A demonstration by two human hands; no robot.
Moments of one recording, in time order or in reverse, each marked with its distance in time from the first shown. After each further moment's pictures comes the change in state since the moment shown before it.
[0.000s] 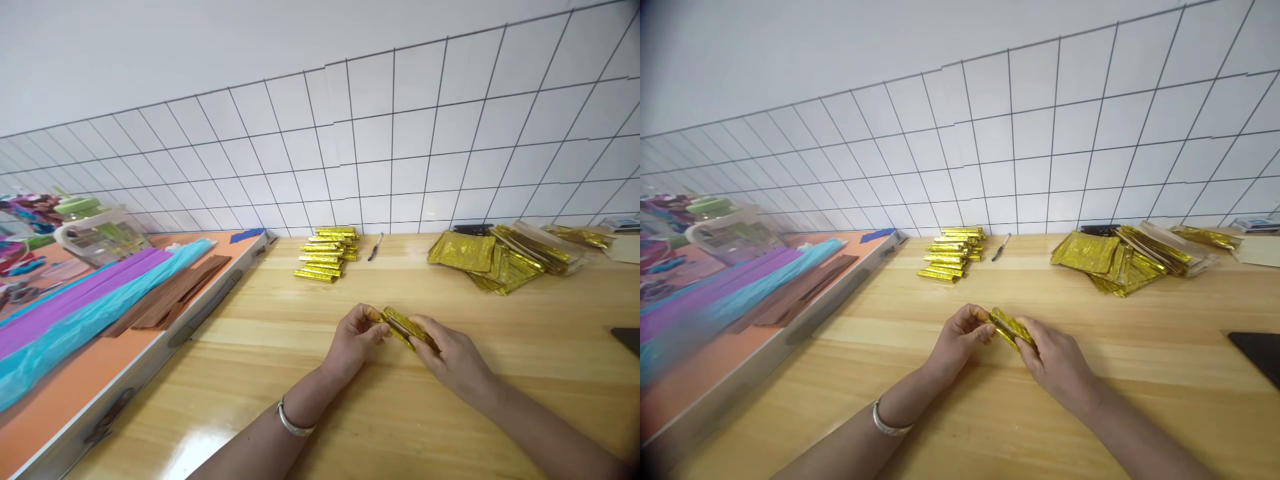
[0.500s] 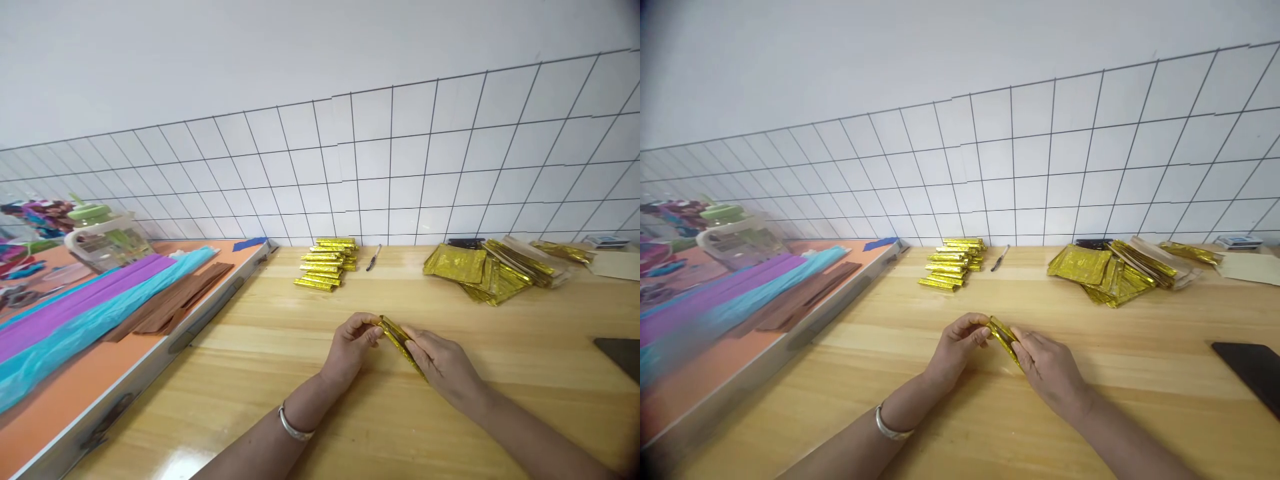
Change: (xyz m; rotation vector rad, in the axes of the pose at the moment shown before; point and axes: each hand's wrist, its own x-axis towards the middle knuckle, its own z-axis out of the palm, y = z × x) left_hand -0.002 -0.004 -0.002 0.015 0.035 0.085; right_hand -0.001 0.000 -0.001 -0.048 0.018 -0.178
